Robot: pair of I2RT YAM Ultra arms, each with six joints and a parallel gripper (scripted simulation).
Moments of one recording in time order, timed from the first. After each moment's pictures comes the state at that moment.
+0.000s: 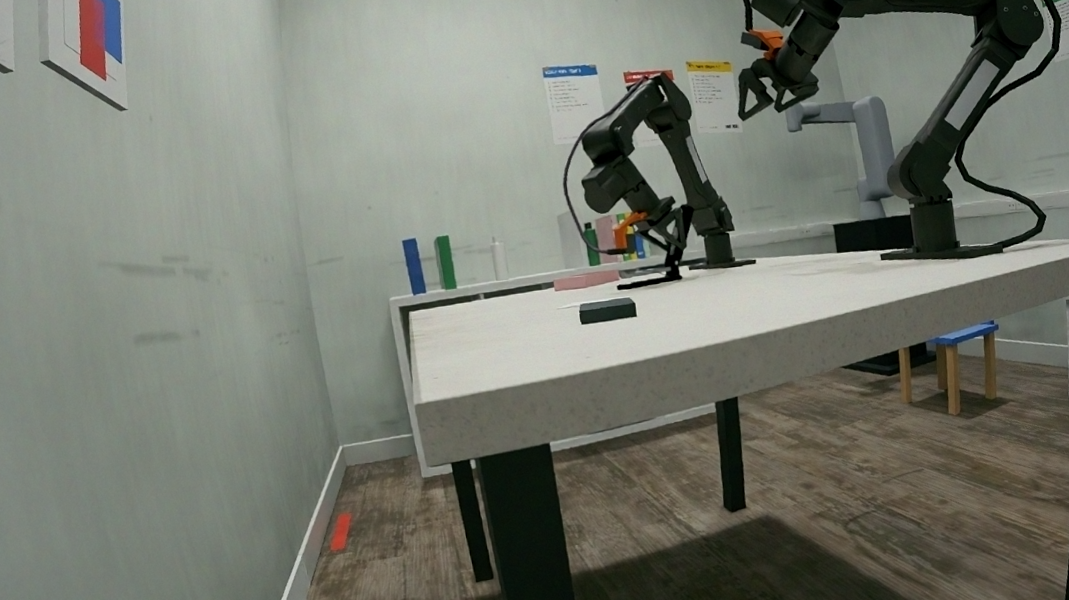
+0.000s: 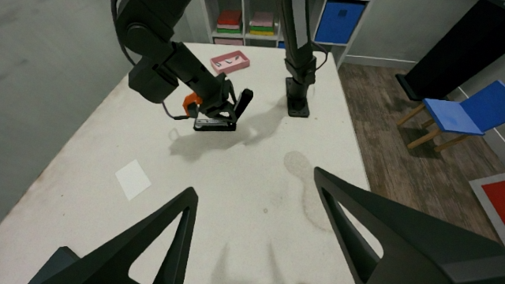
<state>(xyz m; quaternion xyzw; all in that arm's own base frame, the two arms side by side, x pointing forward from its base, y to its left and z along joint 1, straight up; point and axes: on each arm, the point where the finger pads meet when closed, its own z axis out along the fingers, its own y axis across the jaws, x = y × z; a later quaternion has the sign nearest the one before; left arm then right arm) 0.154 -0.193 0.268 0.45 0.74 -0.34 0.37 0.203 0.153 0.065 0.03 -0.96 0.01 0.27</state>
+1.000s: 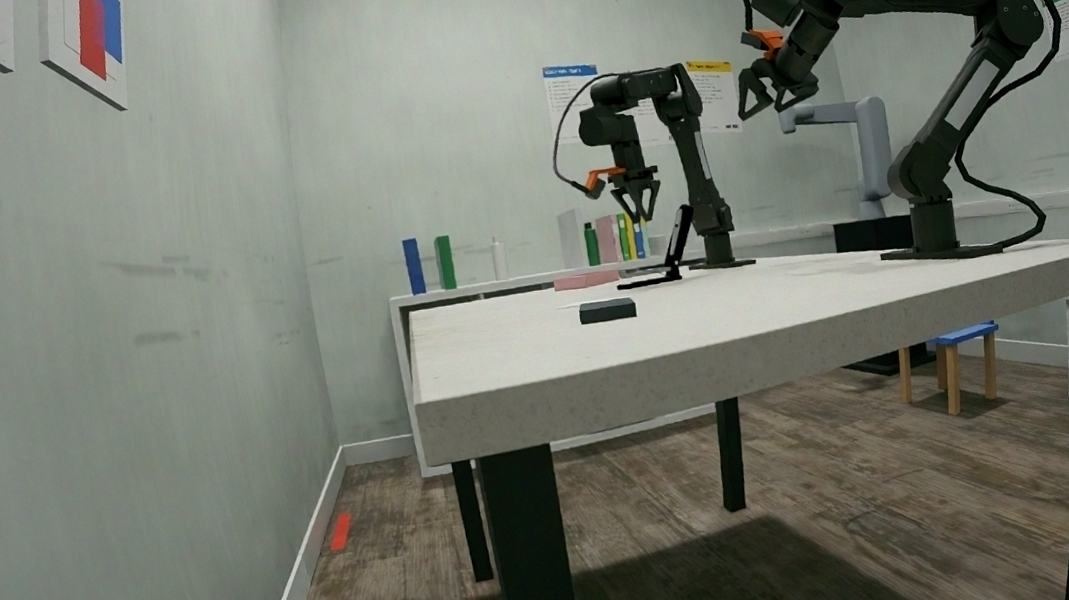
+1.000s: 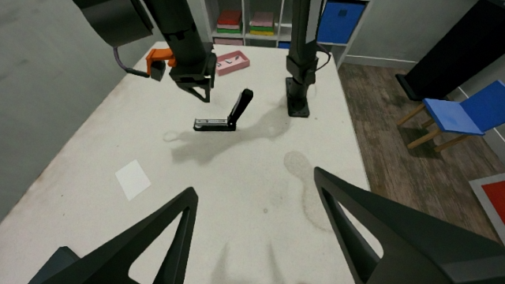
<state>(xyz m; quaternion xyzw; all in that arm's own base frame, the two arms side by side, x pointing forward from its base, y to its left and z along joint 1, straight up) 0.154 -0.193 0.268 0.45 0.74 -0.34 0.37 0.264 0.146 0.129 0.00 -1.00 0.03 0.04</state>
